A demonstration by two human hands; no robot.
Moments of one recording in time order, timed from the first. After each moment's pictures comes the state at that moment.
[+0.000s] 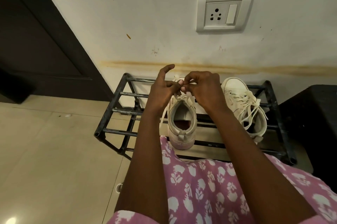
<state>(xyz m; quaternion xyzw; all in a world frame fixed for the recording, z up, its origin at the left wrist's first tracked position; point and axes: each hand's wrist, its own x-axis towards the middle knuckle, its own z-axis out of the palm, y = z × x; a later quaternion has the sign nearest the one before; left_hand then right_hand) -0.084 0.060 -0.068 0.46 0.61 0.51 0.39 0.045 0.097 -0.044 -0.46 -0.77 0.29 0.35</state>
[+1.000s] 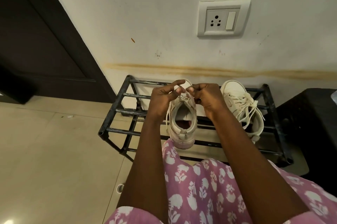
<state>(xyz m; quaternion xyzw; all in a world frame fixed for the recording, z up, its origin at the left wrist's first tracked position) -0.081 0.044 -0.078 0.42 0.55 0.60 0.41 0.049 0.095 -0.059 -0.50 -0.49 0.61 0.36</state>
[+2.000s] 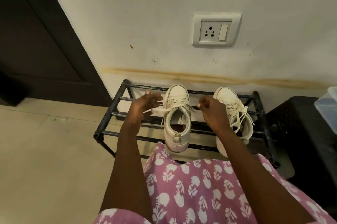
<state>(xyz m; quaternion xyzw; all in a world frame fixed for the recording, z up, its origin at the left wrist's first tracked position) -0.124 0.014 -0.089 0.34 0.60 0.54 0.48 0.085 0.086 -0.085 -0.60 -0.69 0.31 0.26</state>
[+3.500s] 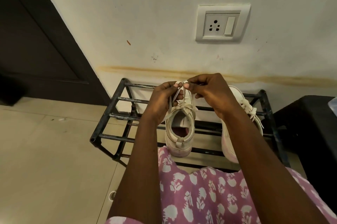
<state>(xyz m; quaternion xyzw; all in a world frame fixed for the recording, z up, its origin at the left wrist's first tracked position) -0.079 0.061 -0.061 0.33 0.50 0.59 0.54 0.062 0.102 -0.021 -0.42 -0.66 0.52 0.35</state>
